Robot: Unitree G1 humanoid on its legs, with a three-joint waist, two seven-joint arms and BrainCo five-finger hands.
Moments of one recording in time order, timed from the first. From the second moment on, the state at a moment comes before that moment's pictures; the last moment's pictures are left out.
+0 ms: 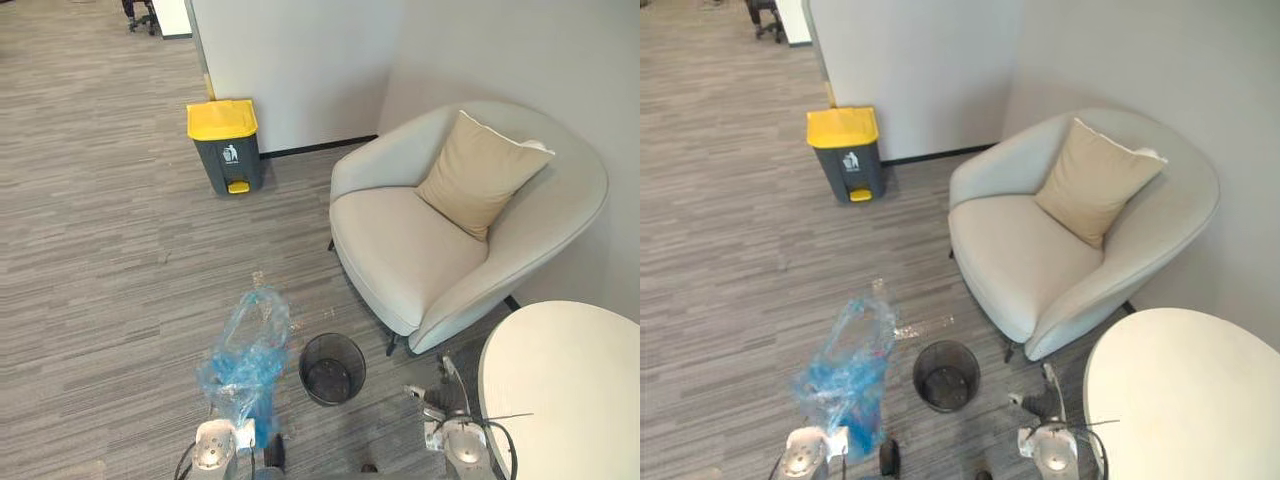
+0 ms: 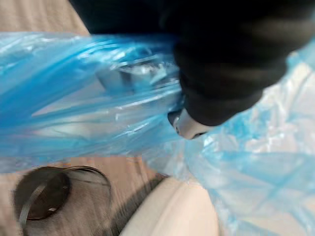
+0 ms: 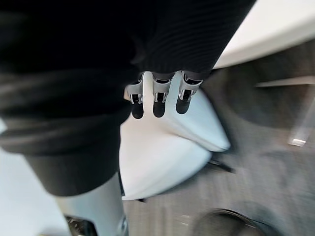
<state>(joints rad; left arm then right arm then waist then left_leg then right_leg) 0.27 0.06 0.03 0.46 -0.01 -0.14 0.15 0.21 -0.04 -0.08 0.56 -0.19 -0.14 -0.17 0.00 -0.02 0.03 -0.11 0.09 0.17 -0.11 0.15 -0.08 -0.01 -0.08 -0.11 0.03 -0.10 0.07</state>
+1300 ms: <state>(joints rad) 0.05 0.05 0.02 0.65 -0.04 -0.12 0.15 0.07 -0.05 -0.14 0.67 -0.11 -0.07 -0.21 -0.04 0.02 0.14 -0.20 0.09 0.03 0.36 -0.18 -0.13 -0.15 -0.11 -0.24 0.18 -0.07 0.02</state>
